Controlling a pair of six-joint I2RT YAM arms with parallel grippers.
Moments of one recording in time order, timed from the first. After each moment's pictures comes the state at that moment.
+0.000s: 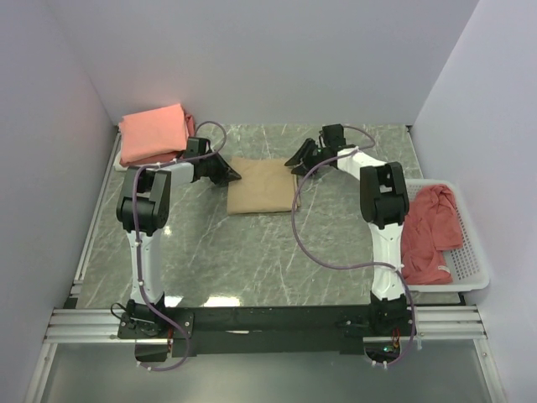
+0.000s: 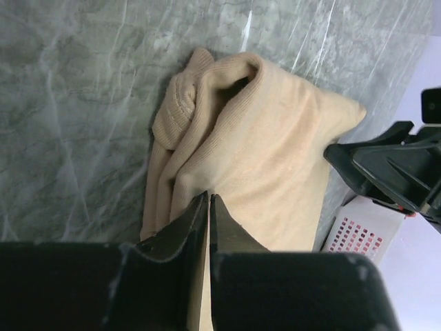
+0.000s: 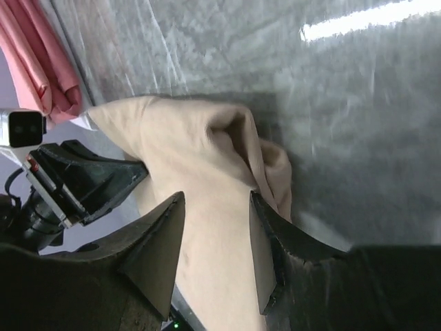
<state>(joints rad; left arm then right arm) -0.19 2.19 1.43 -0.03 0.48 -0.89 0.20 2.34 1.73 -0.22 -0.58 0.85</state>
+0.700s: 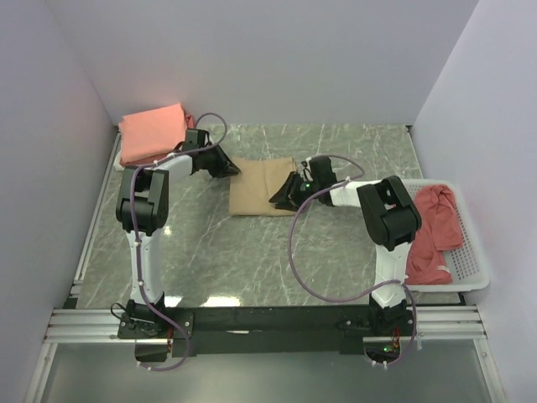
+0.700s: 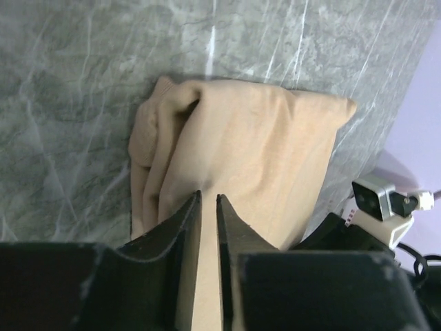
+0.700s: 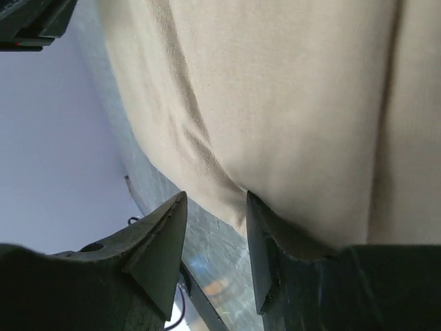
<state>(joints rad) -0.18 2.19 1.54 -0.15 0.49 -0.80 0.36 2.02 1.12 0.11 -0.64 0.90</state>
